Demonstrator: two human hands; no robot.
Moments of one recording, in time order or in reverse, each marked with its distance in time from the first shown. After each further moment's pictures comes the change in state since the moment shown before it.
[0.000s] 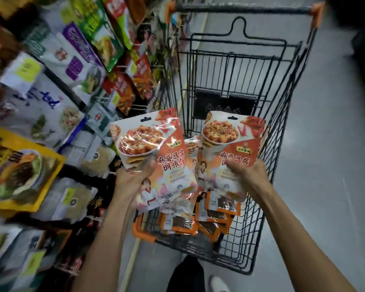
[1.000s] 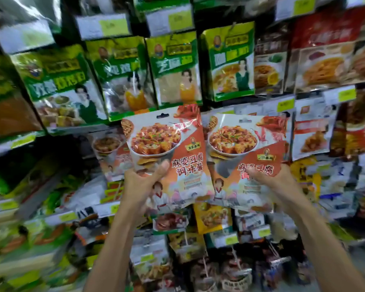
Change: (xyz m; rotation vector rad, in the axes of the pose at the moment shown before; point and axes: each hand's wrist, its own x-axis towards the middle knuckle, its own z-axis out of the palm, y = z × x) left_hand -0.542 0.126 -0.356 0.018 1.050 0.770; right_hand -0.419 -0.094 0.359 -0.053 -1.278 -0.524
